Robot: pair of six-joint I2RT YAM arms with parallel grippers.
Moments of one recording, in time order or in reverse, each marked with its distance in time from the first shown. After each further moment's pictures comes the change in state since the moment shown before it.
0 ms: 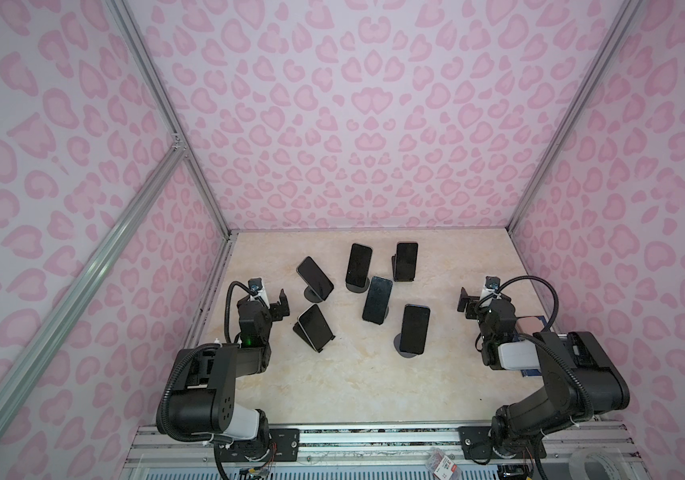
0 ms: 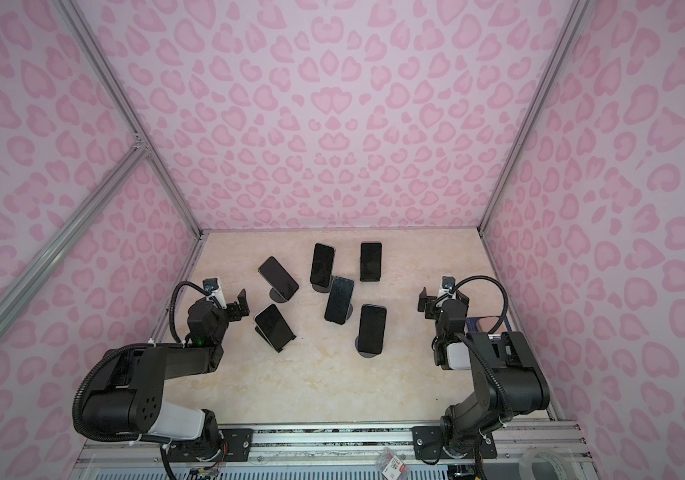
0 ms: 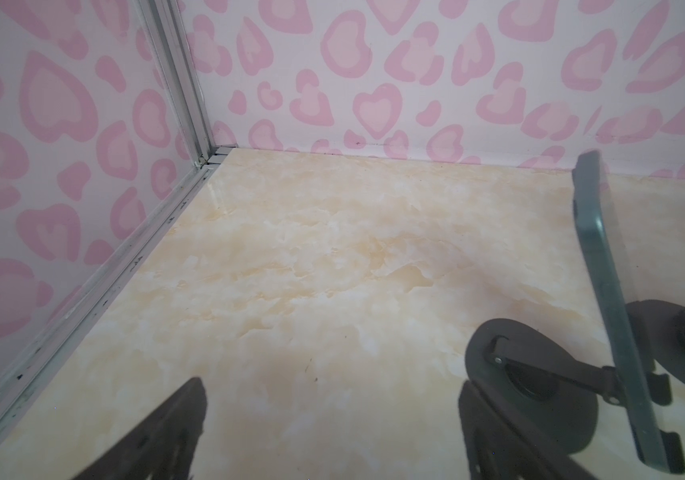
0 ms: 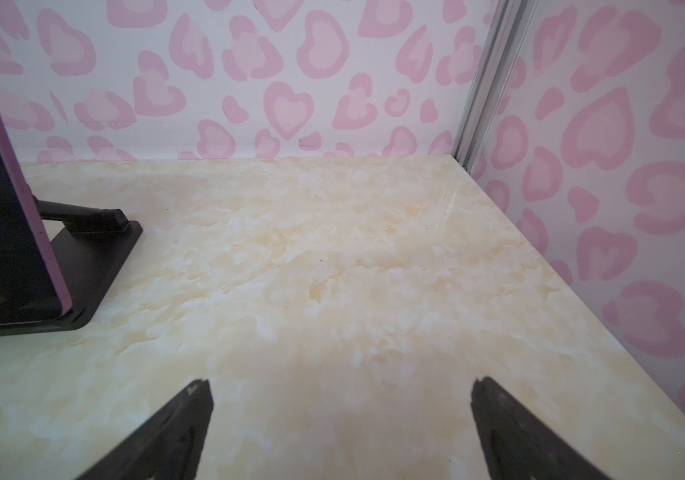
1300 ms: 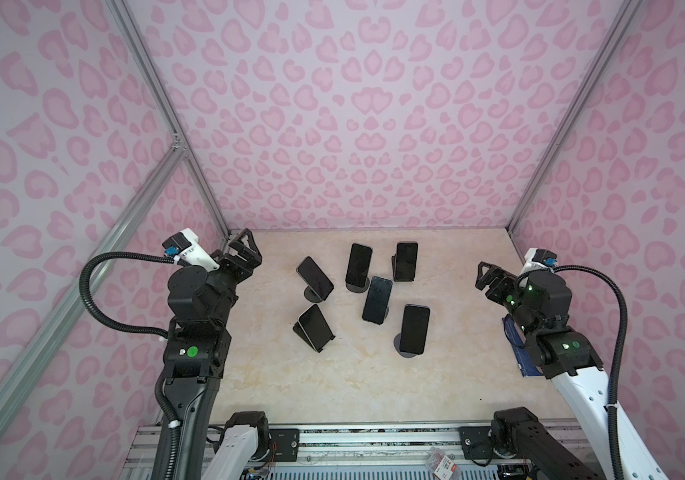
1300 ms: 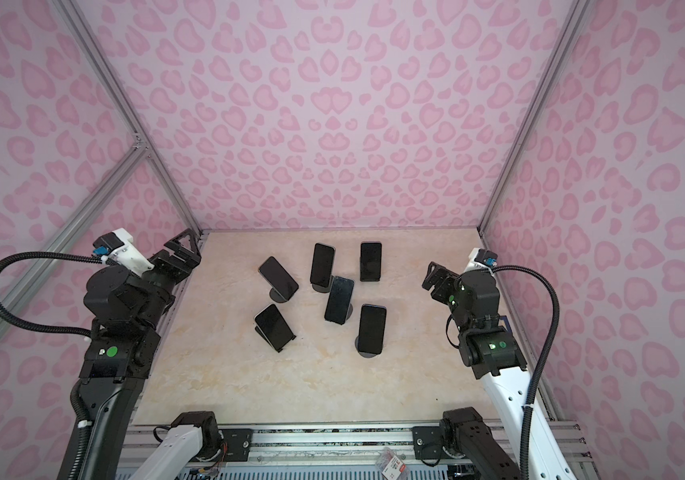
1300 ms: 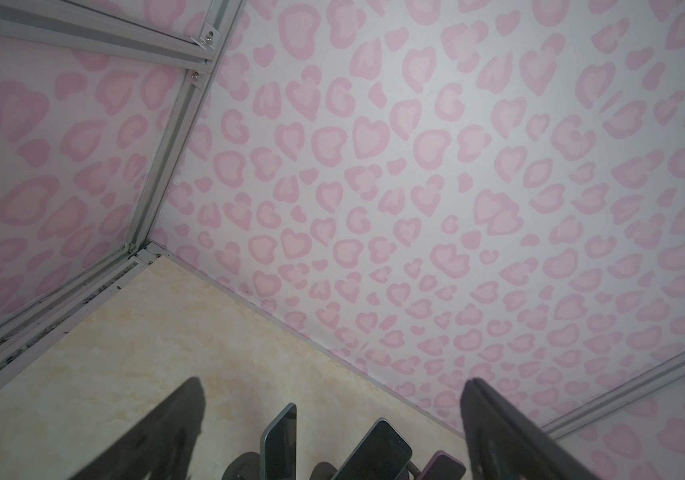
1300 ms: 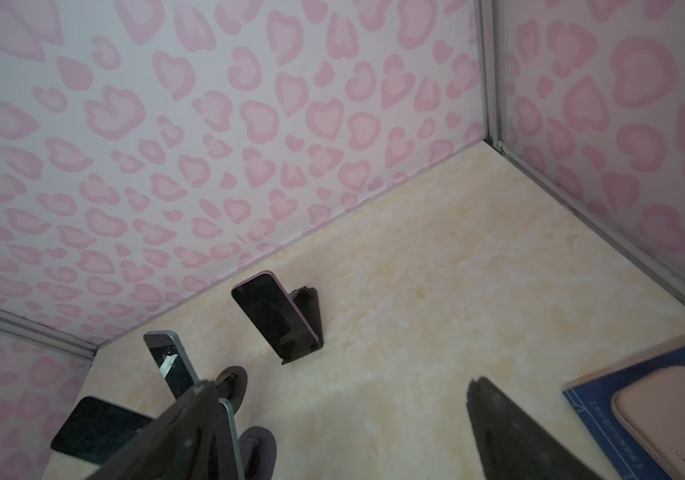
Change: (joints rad) left arm -0.006 -0.623 0.760 -1.137 0.074 -0.591; right arm 0.142 -0.753 0.570 -1.417 0.022 0.548
